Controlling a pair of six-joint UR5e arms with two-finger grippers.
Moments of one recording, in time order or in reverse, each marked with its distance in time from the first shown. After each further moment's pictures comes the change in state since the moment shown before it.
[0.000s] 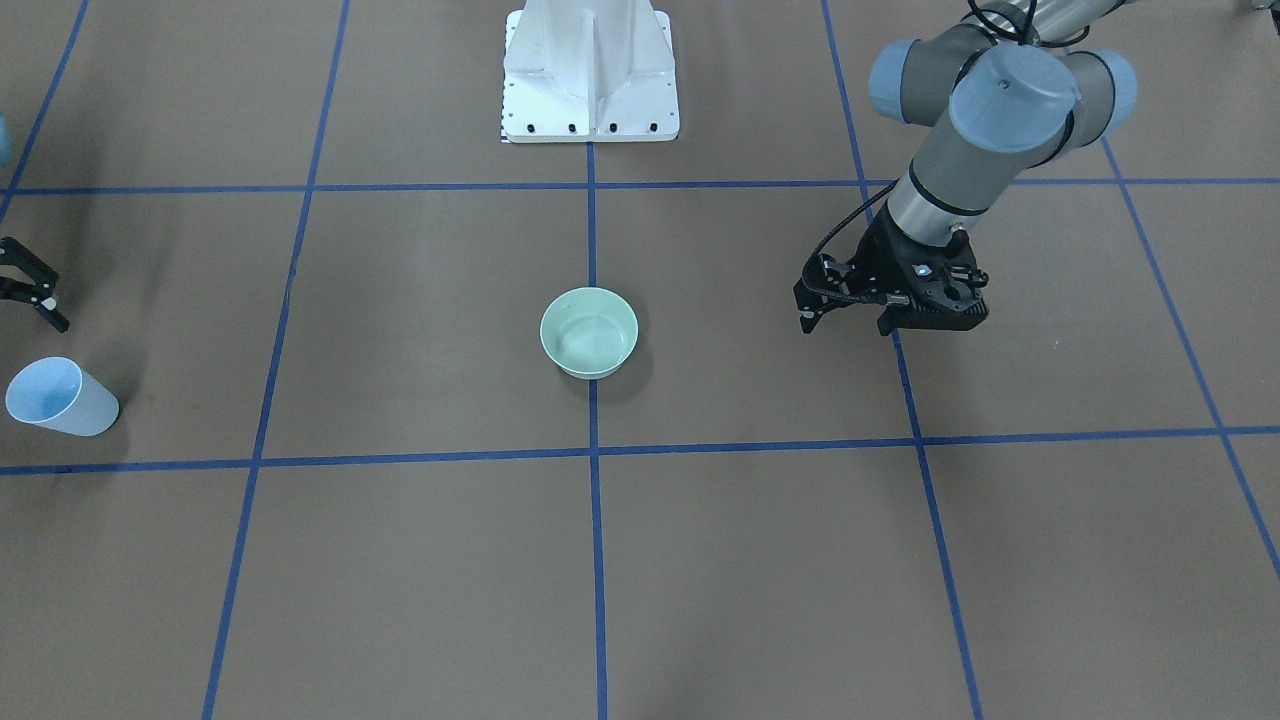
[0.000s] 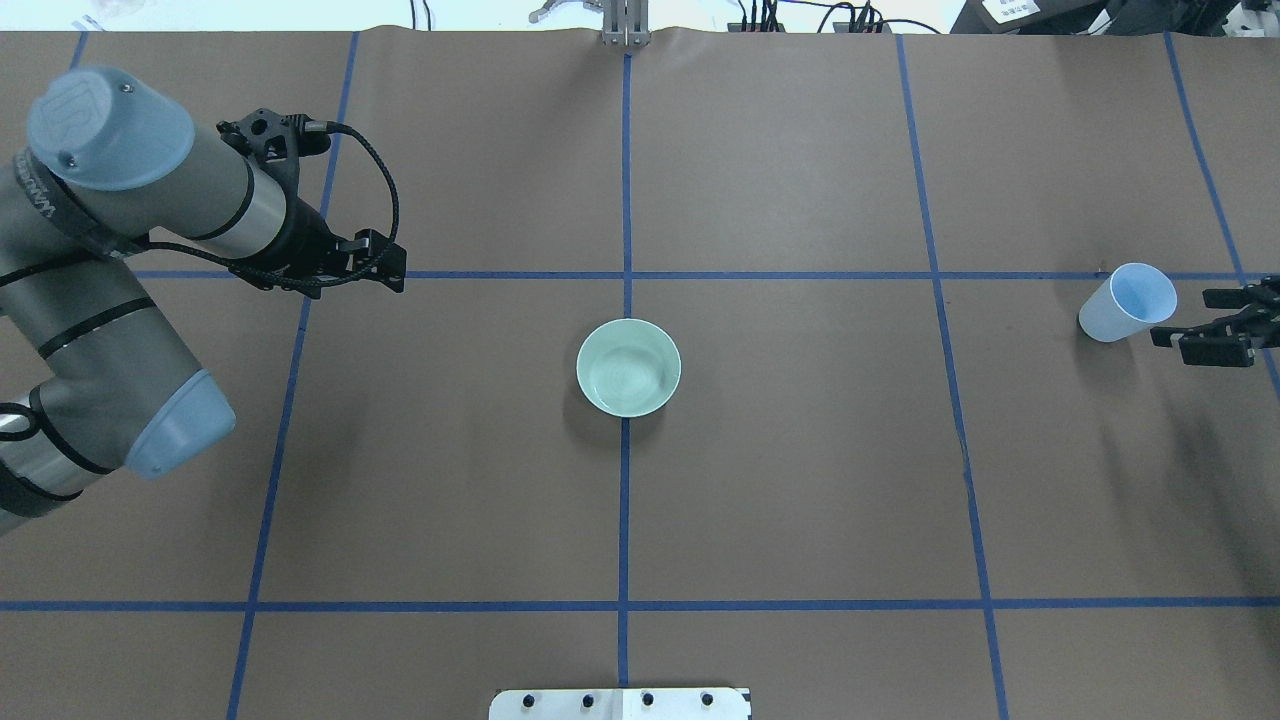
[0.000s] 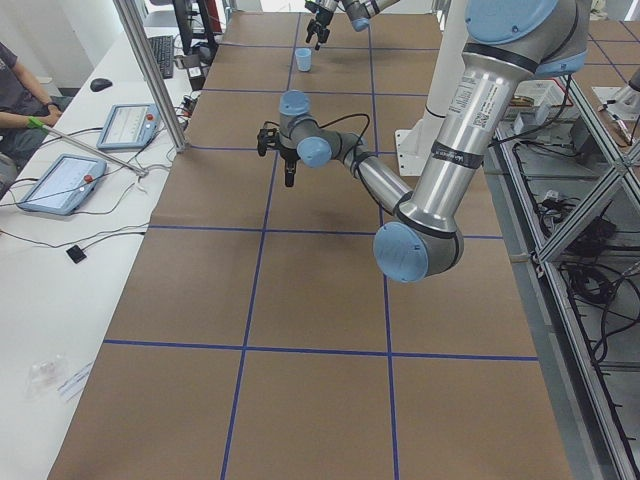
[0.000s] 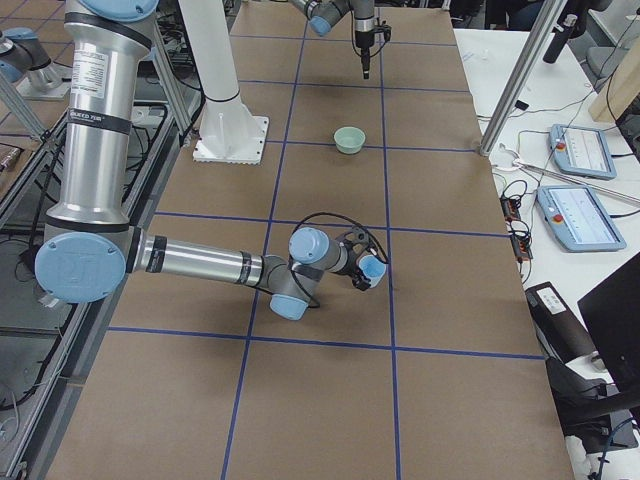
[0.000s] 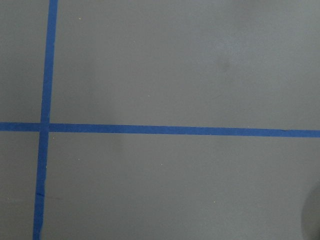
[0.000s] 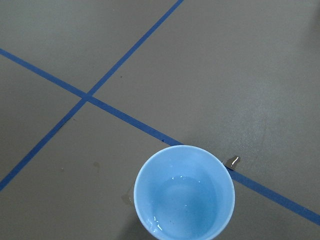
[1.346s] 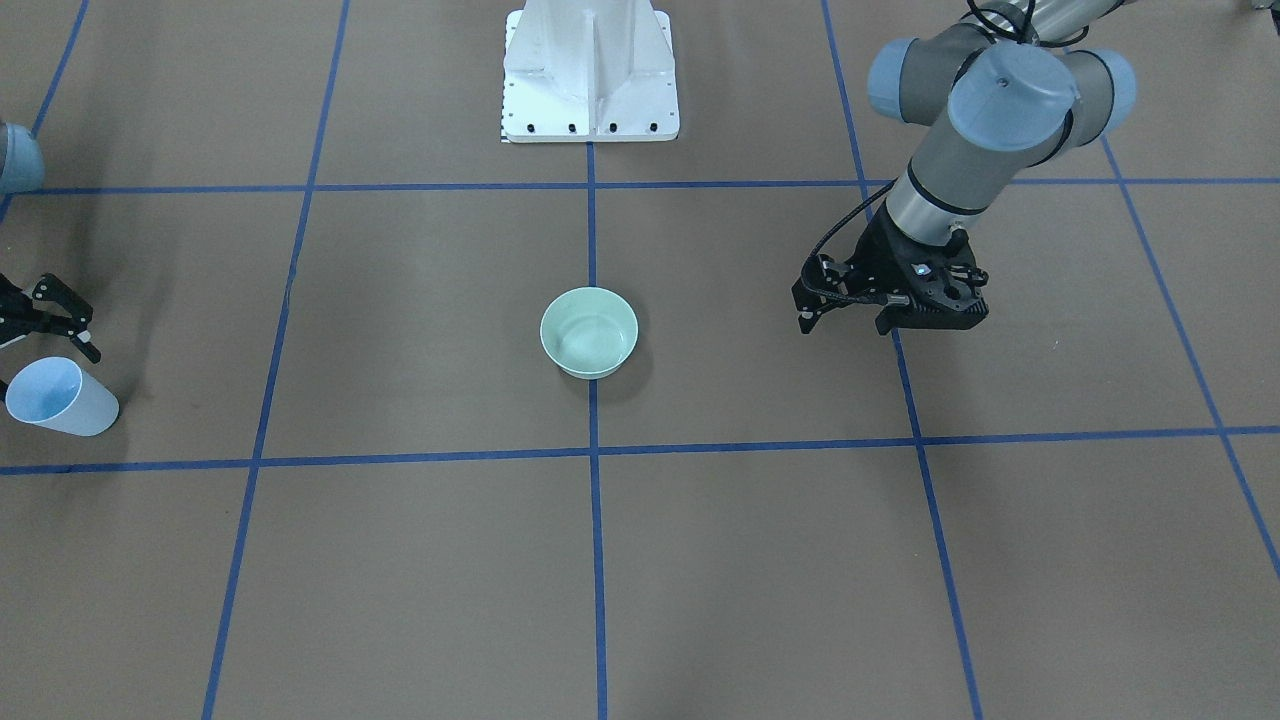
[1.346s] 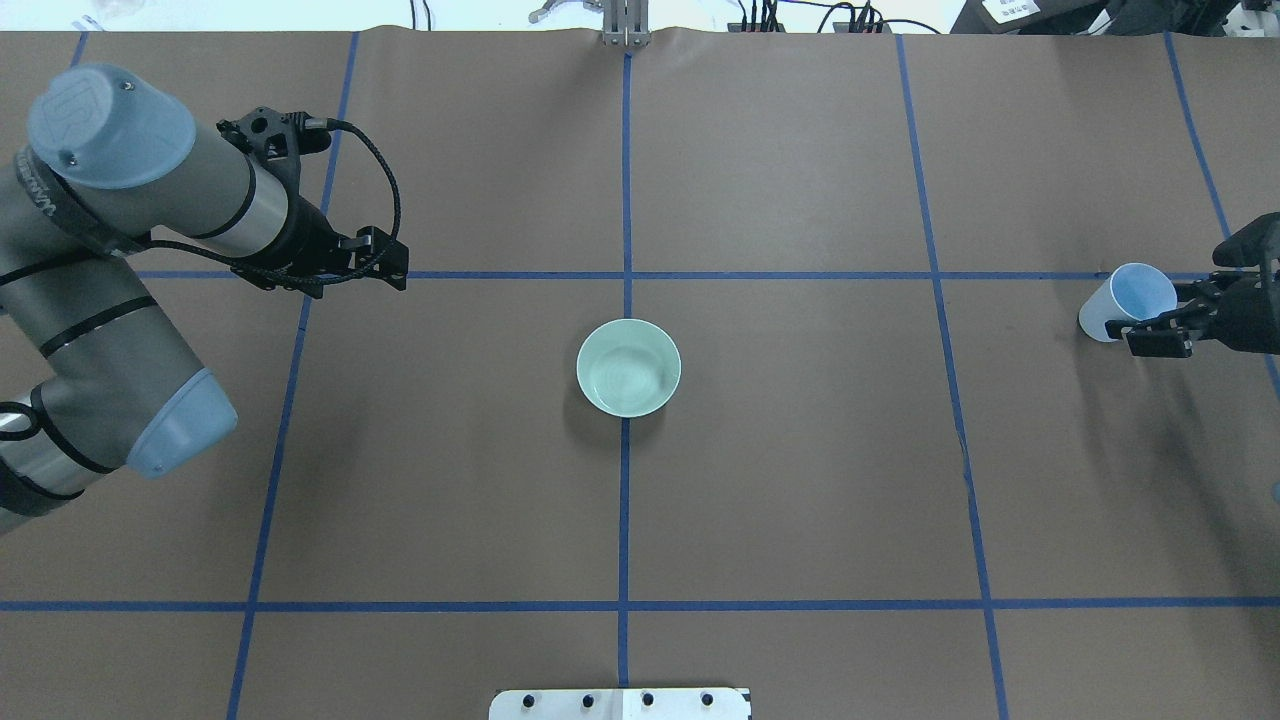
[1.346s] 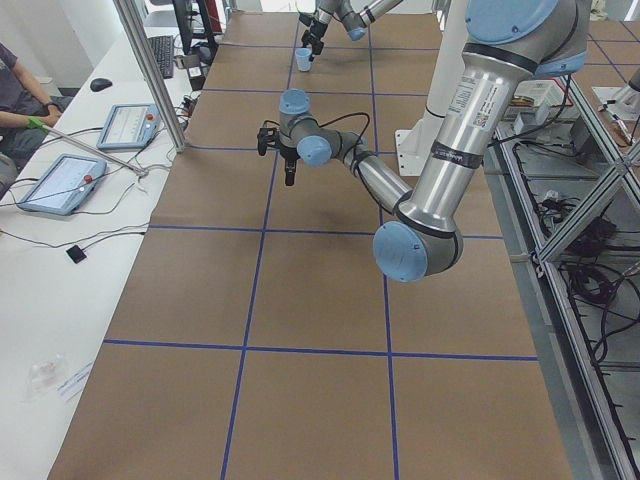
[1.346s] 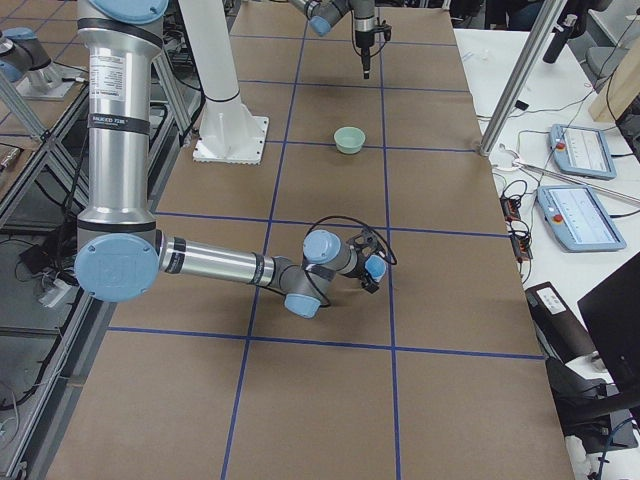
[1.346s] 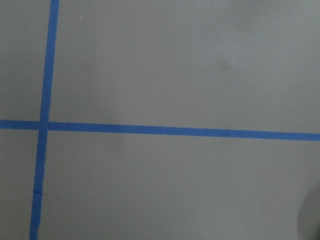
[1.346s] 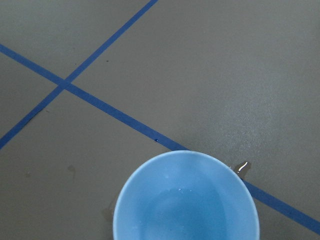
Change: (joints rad) left arm 0.000 -0.005 -0.002 0.002 0.000 -0.016; right arm -0.069 0.079 -0.094 0.002 -0.096 -0.002
